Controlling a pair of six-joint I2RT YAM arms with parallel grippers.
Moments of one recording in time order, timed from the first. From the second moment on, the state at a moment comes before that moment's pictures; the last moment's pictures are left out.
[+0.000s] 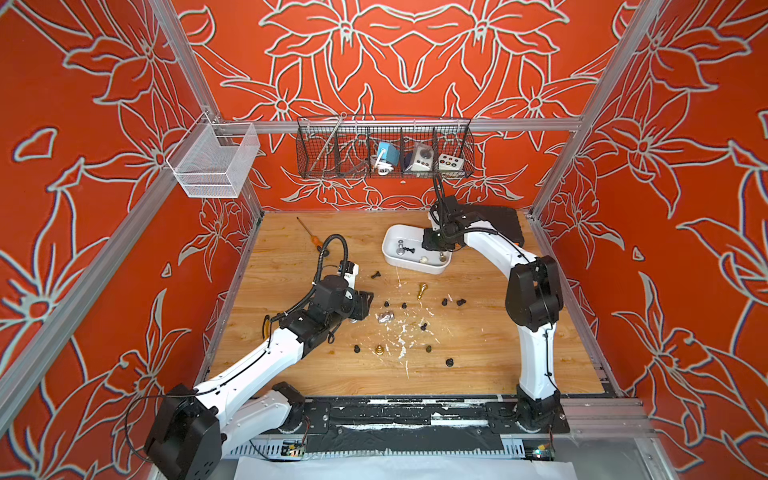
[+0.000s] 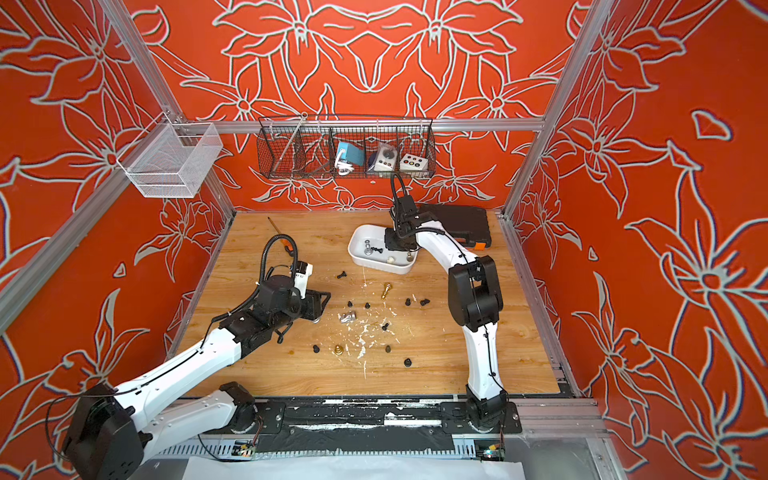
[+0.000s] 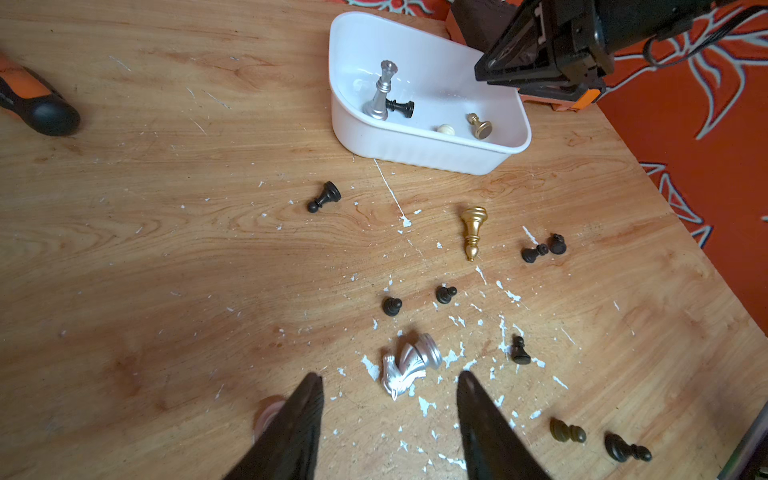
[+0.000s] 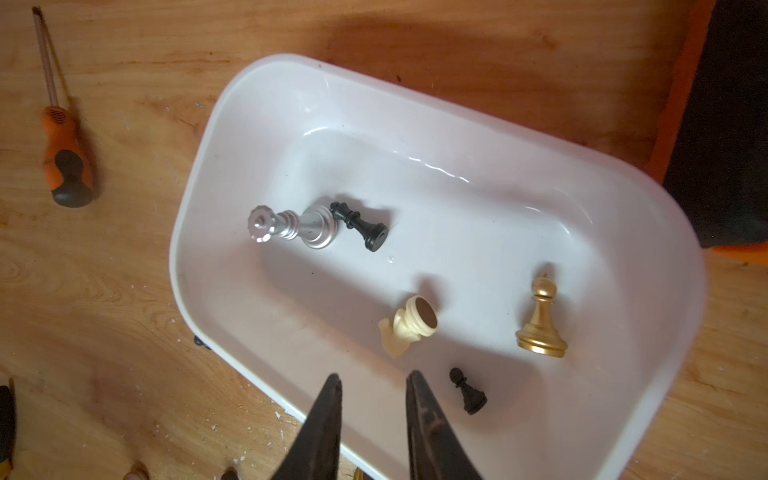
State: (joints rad) left arm -0.50 1.04 0.62 -0.17 0.01 -0.38; right arm 0.40 2.11 1.85 -0.74 -0.19 0.31
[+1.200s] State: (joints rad) left arm -0.50 1.04 0.61 -0.22 0.00 -0.40; right arm 0.40 1.73 1.43 -0.66 -0.26 0.31
